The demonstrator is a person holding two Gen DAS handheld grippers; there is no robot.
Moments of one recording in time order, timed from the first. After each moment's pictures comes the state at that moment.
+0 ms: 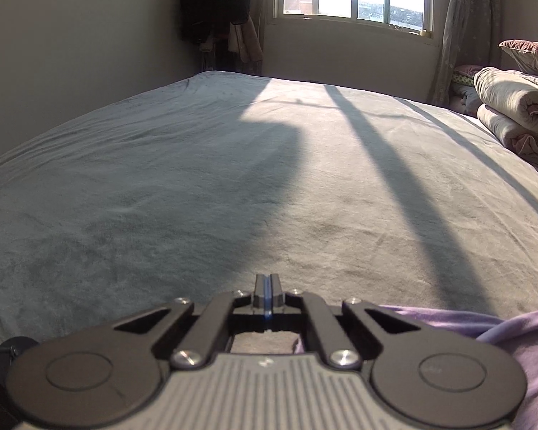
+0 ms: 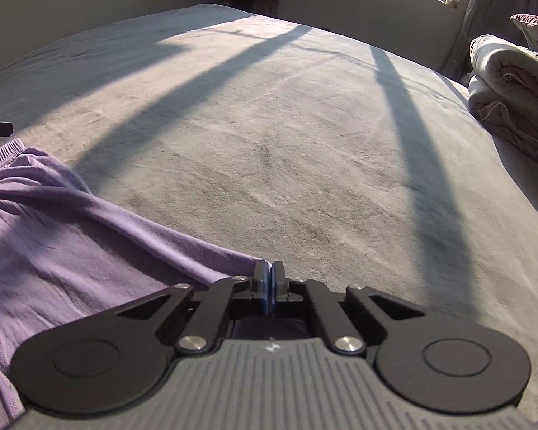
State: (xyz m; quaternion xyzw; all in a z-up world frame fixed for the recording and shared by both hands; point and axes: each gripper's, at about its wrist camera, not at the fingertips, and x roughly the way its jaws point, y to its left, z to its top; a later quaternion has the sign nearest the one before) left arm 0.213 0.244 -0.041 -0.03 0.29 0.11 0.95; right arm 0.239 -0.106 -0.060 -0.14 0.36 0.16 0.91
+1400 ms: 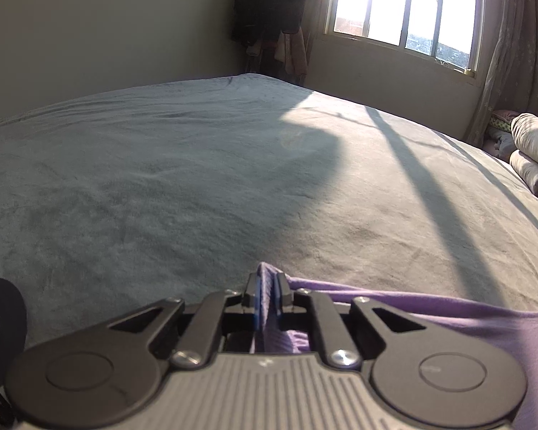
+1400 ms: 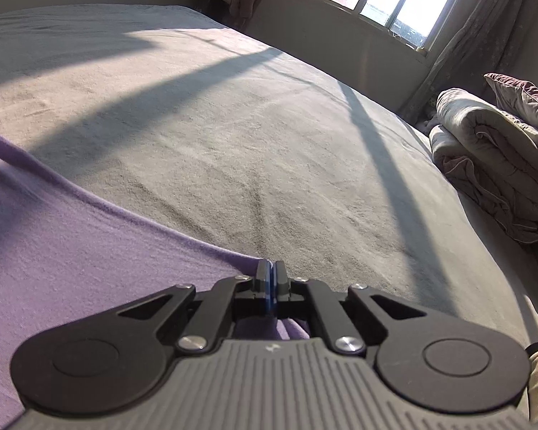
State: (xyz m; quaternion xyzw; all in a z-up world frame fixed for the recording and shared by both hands) left arm 0.218 0.250 -0.073 -0.10 0.27 0.16 0.94; right arm 0.285 -0.048 -0.096 -0.23 0.30 0.06 0.93
